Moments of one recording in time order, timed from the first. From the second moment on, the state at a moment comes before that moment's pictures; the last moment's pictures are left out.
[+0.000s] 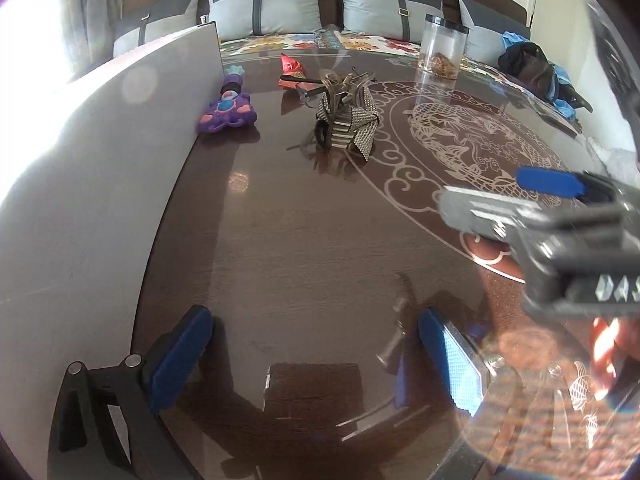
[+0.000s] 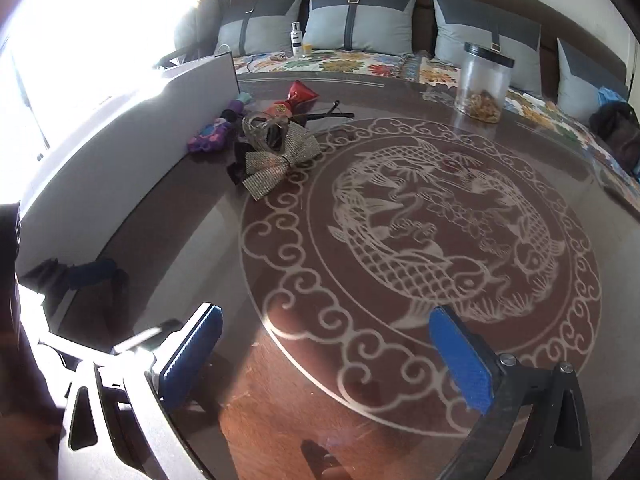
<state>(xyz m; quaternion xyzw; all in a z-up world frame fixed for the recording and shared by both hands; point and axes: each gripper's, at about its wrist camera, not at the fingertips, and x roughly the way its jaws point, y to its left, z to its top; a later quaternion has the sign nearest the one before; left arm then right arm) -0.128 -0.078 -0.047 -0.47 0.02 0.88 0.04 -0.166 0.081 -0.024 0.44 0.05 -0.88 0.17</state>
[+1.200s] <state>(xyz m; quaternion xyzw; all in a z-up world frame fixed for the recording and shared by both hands) -0.131 -0.078 -0.046 -0.47 0.01 0.88 0.03 -0.086 0.265 -0.029 0.44 0.00 -0.89 0.09</state>
